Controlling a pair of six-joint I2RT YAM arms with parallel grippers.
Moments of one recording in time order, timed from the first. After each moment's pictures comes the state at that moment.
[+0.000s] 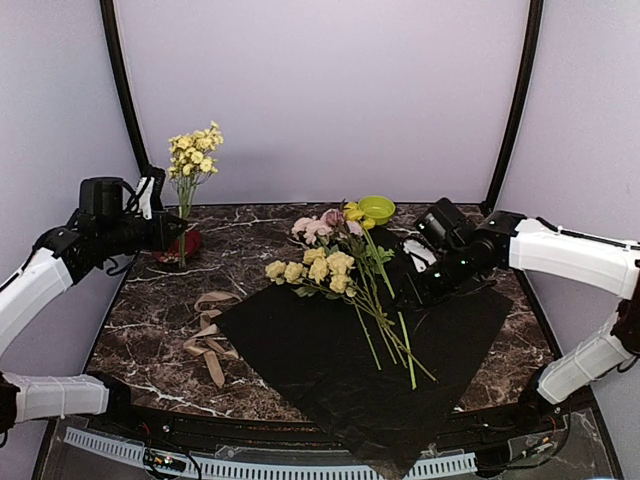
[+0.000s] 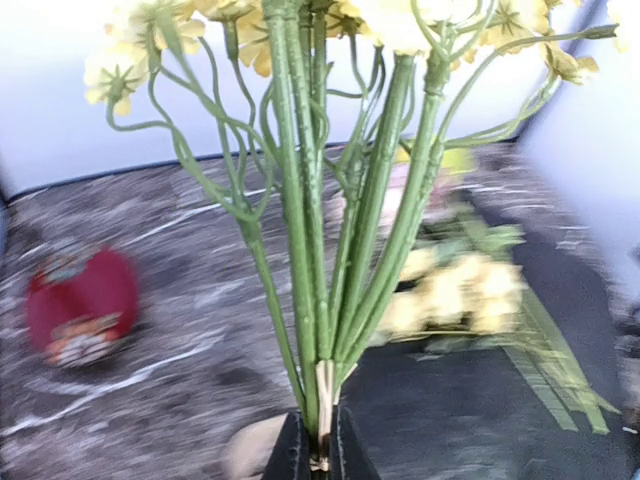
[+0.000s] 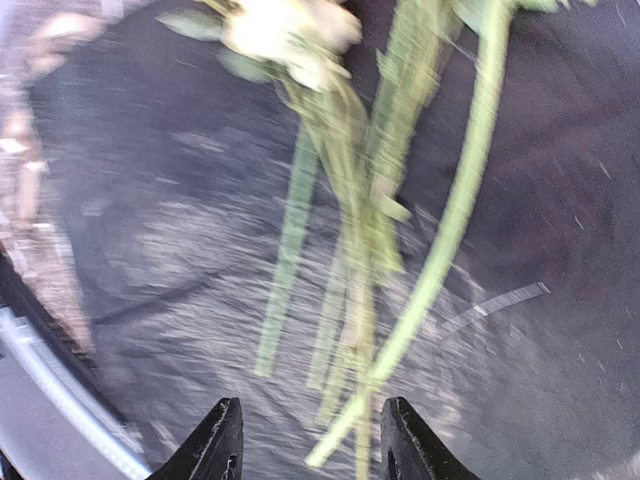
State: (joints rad) left arm -0.23 1.01 0.93 -0.43 0.19 -0.13; right arm 0.75 1.40 1.09 -0.82 -0.14 0.34
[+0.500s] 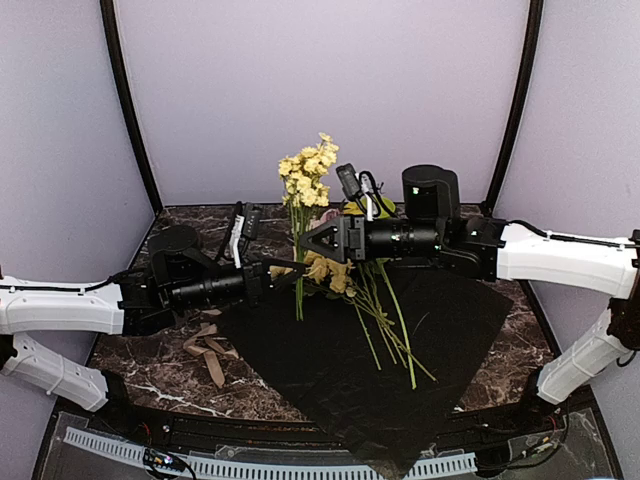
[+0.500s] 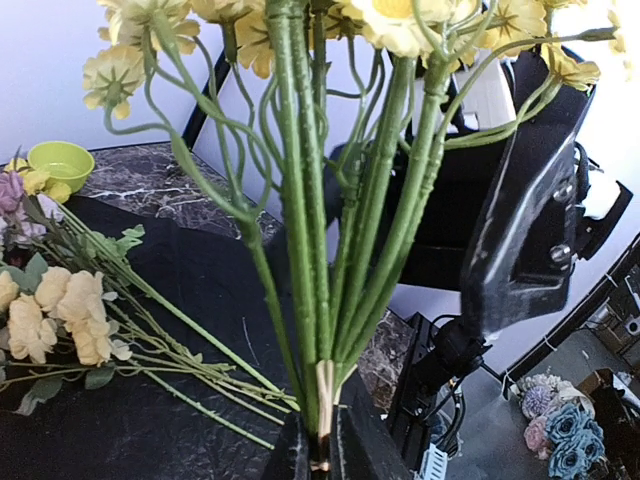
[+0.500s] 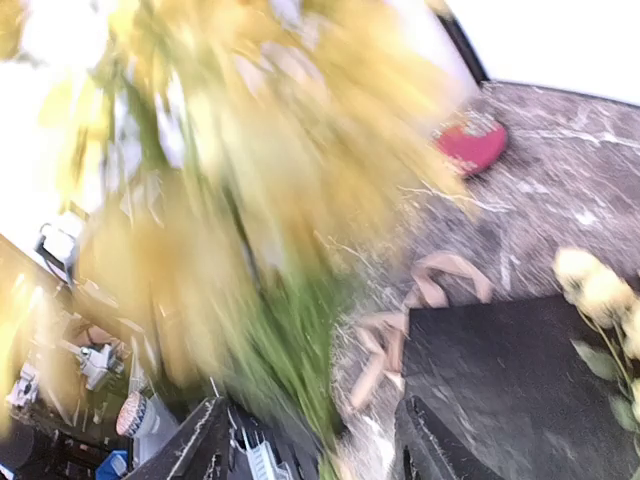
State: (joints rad) left arm -0.94 1.18 0.70 0.39 0.20 -0.52; right arm 0.96 1.43 1.15 0.06 -0.41 0.60
